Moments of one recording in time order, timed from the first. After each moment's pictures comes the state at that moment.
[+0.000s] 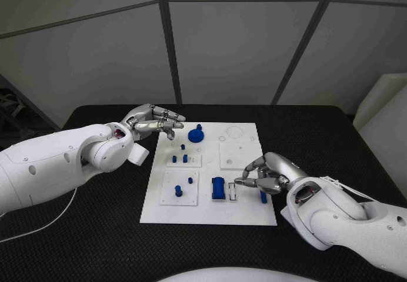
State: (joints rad) left arm 1.18 -0.91 0.02 1.43 -0.27 -0.08 0.21; left_hand 1.41 -0.12 0.46 -0.11 0.17 1.10 0.16 0.07 0.14 1.23 0.09 0.10 0.09 1.26 0.00 0.70 0.50 0.19 0.99 0.10 0.74 0.89; right arm 0.95 -1.00 0.03 1.94 -1.43 -0.57 -0.56; right_hand 1.27 -0.03 -0.12 0.21 0.17 1.09 0.05 0.07 0.79 1.42 -0.03 1.12 1.26 1.47 -0.10 1.38 1.17 0.02 1.47 0.01 1.57 1.31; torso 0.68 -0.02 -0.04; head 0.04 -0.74
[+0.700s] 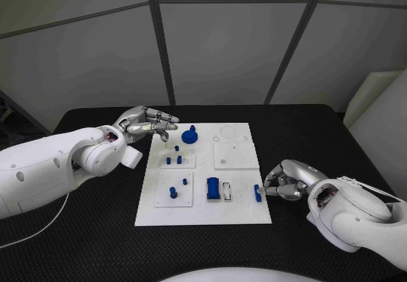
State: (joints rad) left arm 1.18 -0.92 0.02 1.44 -0.27 -0.08 0.21; left_hand 1.41 -0.12 0.46 -0.11 0.17 1.10 0.16 0.07 0.14 1.23 0.09 0.10 0.09 1.26 0.00 0.70 0.50 0.19 0.99 0.10 0.74 0.89; right arm 0.93 -1.11 0.04 1.95 -1.54 -0.40 -0.61; right_hand 1.30 -0.02 -0.16 0.23 0.23 1.11 0.05 0.07 0.67 1.43 -0.03 1.10 1.25 1.46 -0.10 1.38 1.19 0.02 1.47 0.02 1.57 1.31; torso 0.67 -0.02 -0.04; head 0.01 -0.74
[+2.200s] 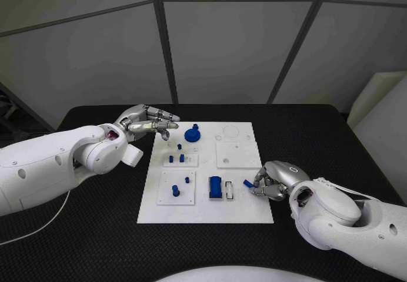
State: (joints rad) left arm 1.18 -0.93 0.02 1.44 -0.27 -0.08 0.21; left_hand 1.41 -0.12 0.46 -0.12 0.17 1.09 0.16 0.07 0.14 1.23 0.09 0.10 0.10 1.26 0.00 0.69 0.50 0.19 0.99 0.10 0.74 0.89; right arm 0.90 -0.97 0.04 1.88 -1.72 -0.35 -0.68; right_hand 1.46 0.00 -0.10 0.13 0.45 1.13 0.04 0.06 0.59 1.42 -0.03 1.08 1.25 1.47 -0.09 1.38 1.19 0.02 1.47 0.02 1.57 1.31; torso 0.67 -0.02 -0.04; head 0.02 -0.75
